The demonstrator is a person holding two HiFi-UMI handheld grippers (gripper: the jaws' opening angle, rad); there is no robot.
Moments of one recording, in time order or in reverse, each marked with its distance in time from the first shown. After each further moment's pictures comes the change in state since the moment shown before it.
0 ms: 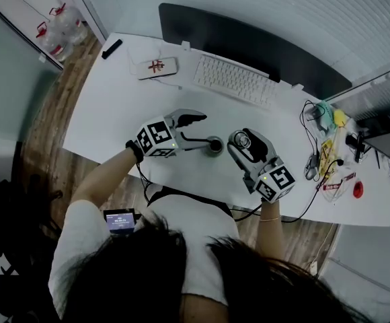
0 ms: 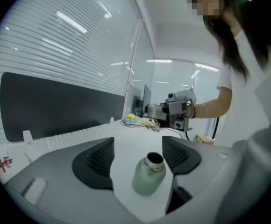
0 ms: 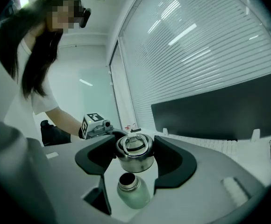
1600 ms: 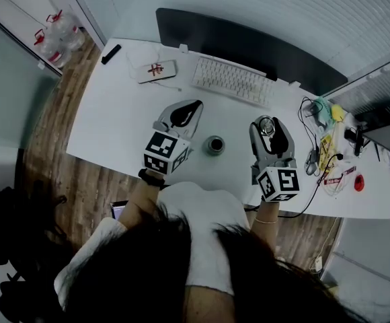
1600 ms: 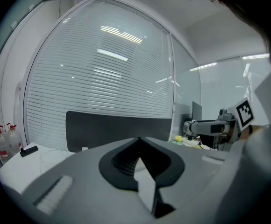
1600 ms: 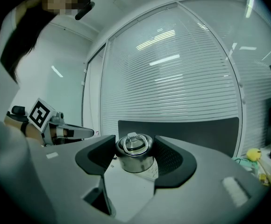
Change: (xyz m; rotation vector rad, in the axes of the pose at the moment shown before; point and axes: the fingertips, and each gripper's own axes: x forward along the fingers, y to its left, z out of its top) left arm -0.067 0.044 0.096 -0.118 -0.197 0.685; right arm -0.033 -0.040 0.077 -0.128 -0.135 -0.468
